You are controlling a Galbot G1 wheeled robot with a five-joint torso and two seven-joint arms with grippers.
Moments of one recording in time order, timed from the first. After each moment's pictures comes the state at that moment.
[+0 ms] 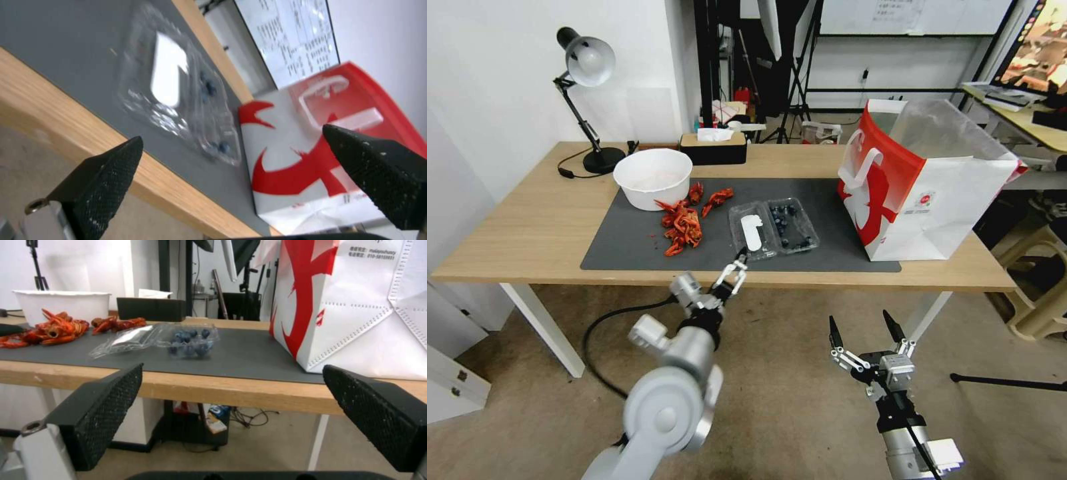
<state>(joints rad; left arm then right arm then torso) 1.20 -1.29 0.01 -2.16 -1.27 -0.03 -0.55 -1.81 1.27 0.42 2.10 0.09 0.37 0.15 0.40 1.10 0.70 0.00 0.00</state>
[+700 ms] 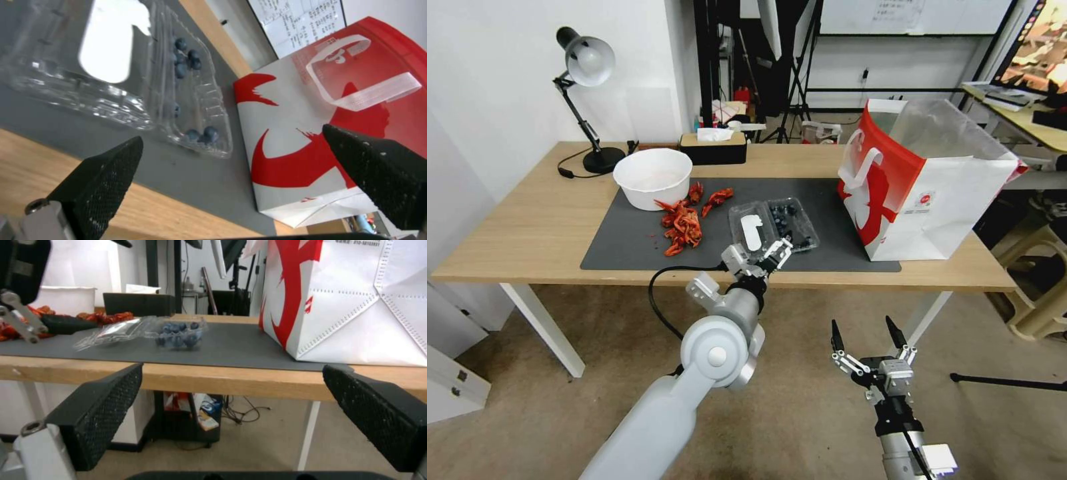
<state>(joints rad) 0.94 -1.35 0.14 -1.98 -1.32 -0.01 -0.63 -1.80 1.32 0.43 2.06 0.07 0.39 0.15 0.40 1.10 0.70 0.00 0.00</state>
